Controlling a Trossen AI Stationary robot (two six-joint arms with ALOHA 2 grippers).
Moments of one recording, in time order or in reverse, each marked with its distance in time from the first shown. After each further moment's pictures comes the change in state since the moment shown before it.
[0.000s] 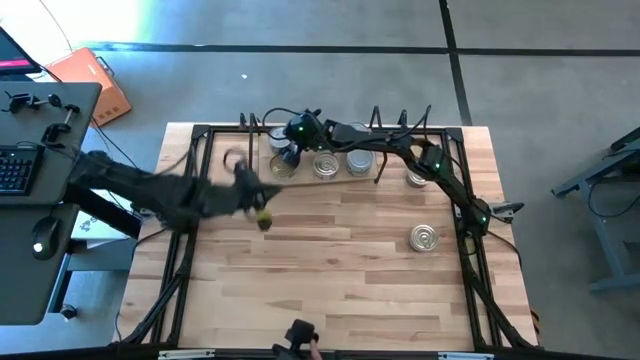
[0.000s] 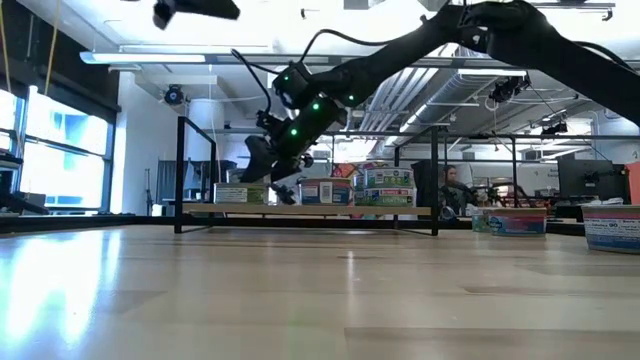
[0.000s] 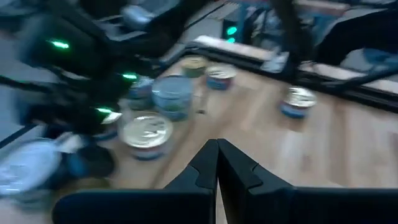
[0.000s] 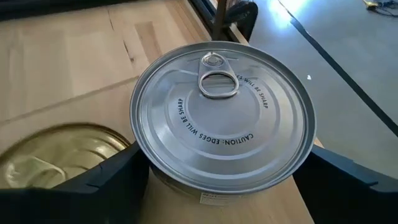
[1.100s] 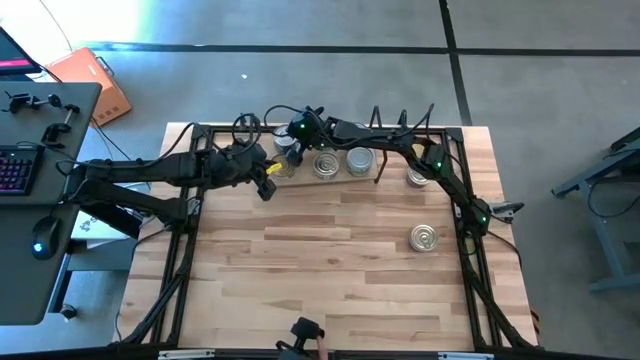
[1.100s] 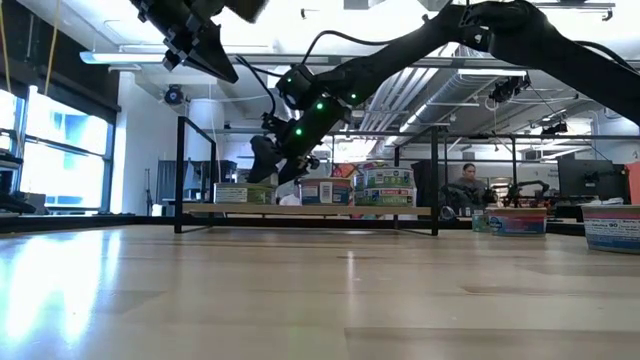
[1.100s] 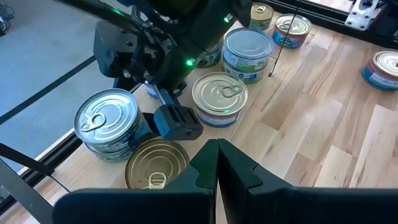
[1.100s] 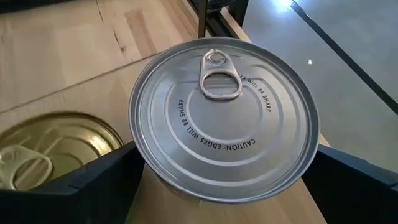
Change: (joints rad) left arm 0.418 0.003 0.015 -0.169 0.280 0.091; right arm -0.020 -0.014 -0.002 -0.054 -0.008 0.039
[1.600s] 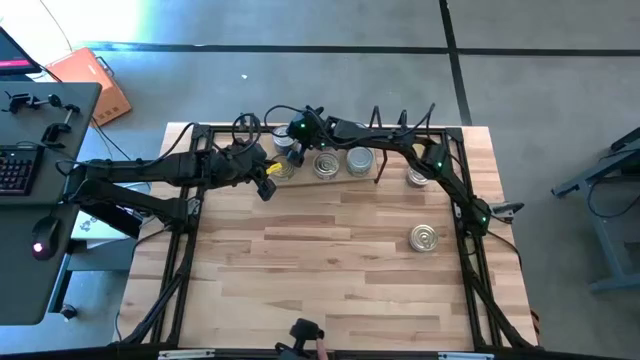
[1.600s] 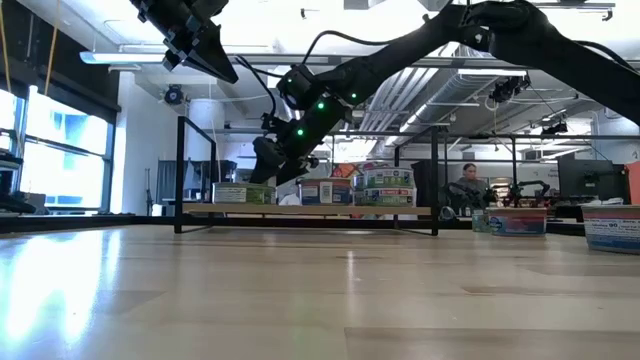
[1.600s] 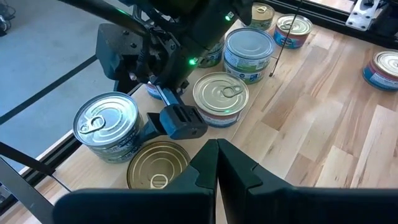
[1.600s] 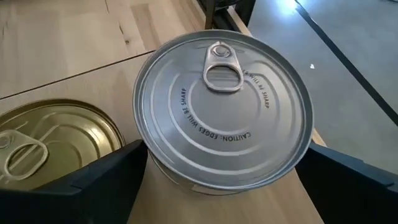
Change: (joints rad) left arm 0.000 0.000 0.000 -0.001 -0.001 0.000; right arm 0.002 -0.003 0.000 -0.014 -0.017 -0.059
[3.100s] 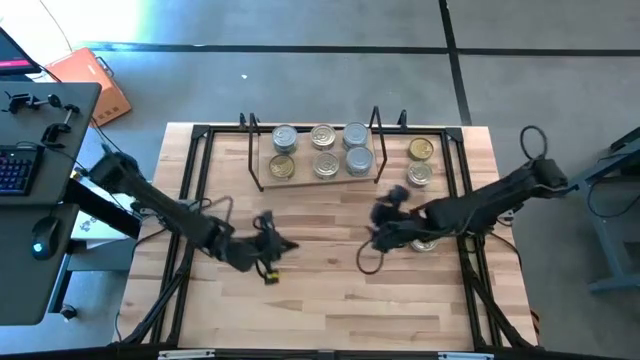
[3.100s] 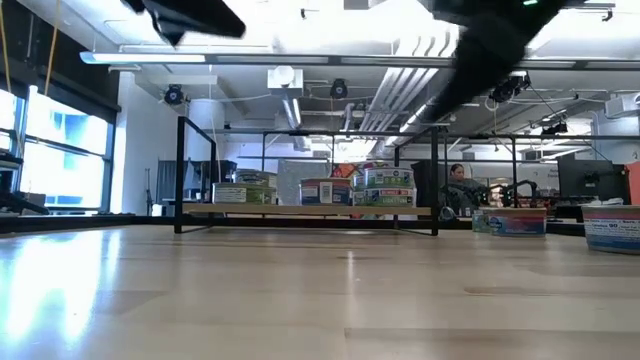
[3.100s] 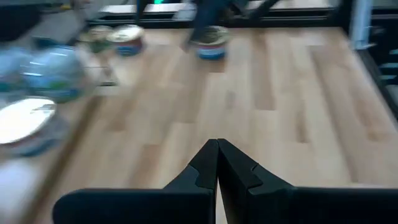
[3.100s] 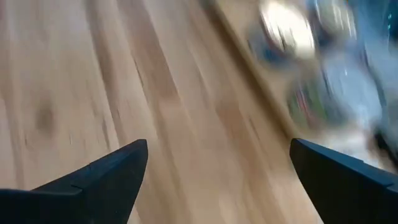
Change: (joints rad) left arm -0.641 0.261 -0.092 0.412 -0.204 -0.009; right arm 0.731 -0.992 -1.047 -0.256 0.615 0.478
